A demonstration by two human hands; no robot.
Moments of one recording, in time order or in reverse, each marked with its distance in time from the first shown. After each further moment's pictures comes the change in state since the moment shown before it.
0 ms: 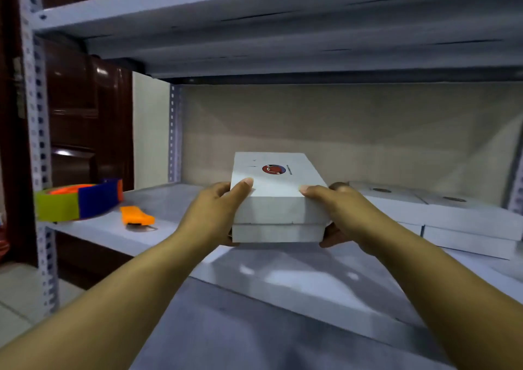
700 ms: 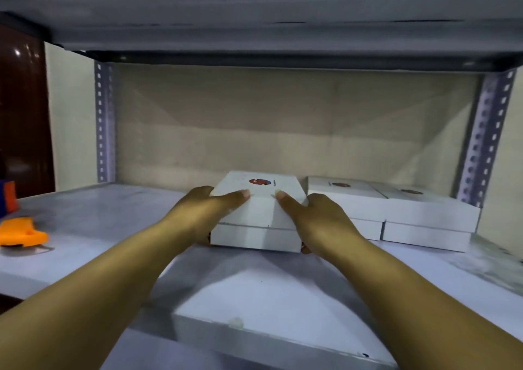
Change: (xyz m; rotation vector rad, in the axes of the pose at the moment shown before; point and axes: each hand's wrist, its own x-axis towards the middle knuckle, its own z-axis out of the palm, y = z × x) left_hand 0.083 -0.030 0.069 0.234 -0.190 -0.055; right_hand 0.043 0.045 -0.024 -0.349 0.210 -0.004
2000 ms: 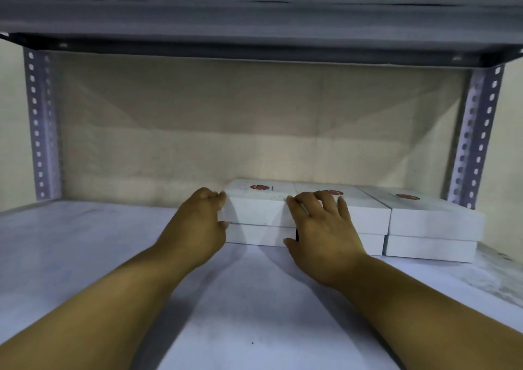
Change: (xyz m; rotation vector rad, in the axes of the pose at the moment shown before) left_hand 0.076 -0.022 0.034 0.610 0.078 0.435; right_hand 0.062 0.048 0.006 -0.949 0.145 -0.334
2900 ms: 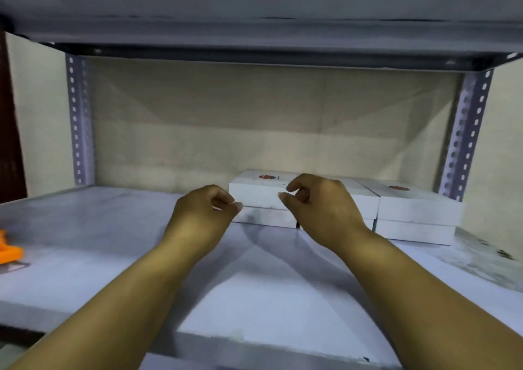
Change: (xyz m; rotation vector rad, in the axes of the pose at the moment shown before) left_hand -0.052 0.023 -0.030 -0.414 0.179 -0.259; right_hand -0.020 -0.010 -0.043 0.671 0.169 0.145
